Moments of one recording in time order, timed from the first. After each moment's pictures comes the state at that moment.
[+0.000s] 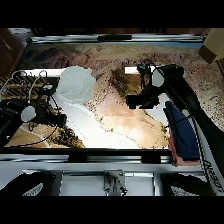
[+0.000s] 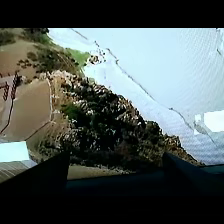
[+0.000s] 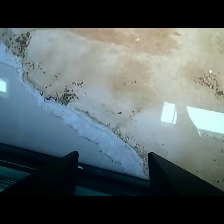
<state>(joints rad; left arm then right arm) -0.37 -0.98 0.93 1.66 -1.25 -1.75 0.42 -1.39 1.44 -1.40 1.43 1.82</state>
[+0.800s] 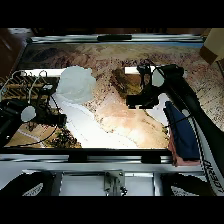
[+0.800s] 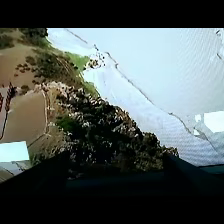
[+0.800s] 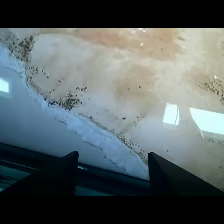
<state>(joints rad) -0.37 -0.98 0.93 1.66 -1.25 -1.75 0.42 -1.39 1.44 -1.39 1.42 1.82</state>
